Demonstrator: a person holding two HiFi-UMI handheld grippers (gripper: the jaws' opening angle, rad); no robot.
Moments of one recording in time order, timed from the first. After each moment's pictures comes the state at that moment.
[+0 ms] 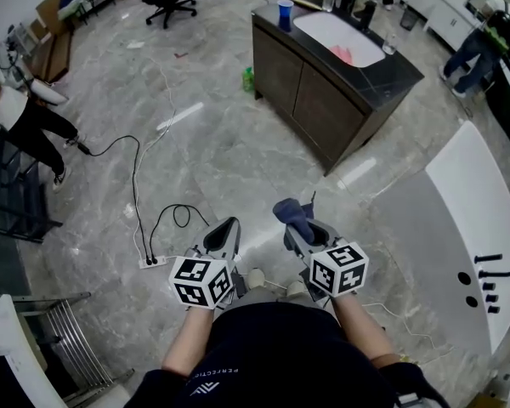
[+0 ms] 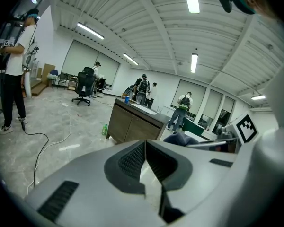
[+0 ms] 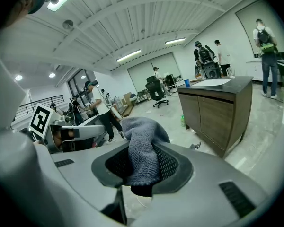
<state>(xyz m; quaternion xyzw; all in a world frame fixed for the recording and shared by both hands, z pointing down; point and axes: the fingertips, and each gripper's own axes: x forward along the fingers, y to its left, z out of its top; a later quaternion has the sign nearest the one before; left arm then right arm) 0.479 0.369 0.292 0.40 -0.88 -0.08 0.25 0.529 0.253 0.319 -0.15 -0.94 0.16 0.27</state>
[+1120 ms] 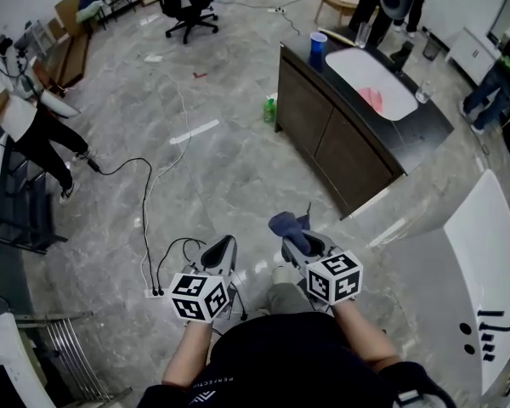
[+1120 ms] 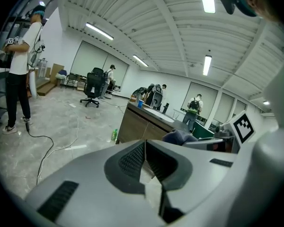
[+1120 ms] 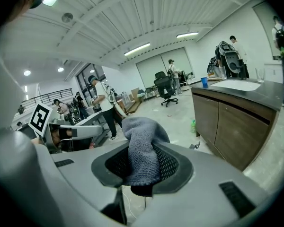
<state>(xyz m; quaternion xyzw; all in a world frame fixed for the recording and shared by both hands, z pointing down) 0.316 0.384 0.298 0.35 -0.89 -0.10 0.25 0.345 0.258 0.322 -0.21 -0.93 0.12 0.28</state>
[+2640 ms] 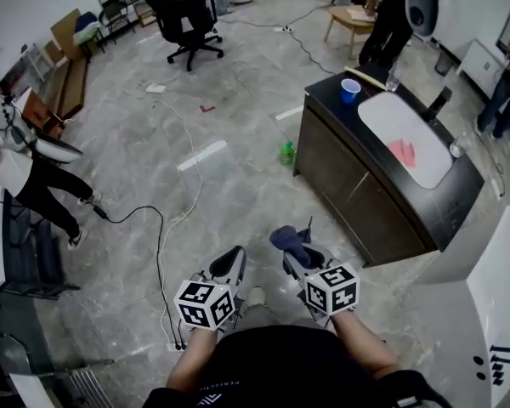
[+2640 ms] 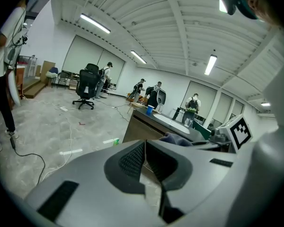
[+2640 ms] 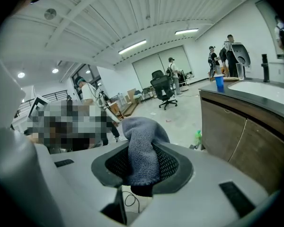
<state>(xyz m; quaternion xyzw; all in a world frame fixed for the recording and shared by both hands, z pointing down) 0.039 0.378 0.291 0.39 -0.88 -0.09 0.26 0.070 0.272 0.329 -0.20 -0.93 0.13 0.28</state>
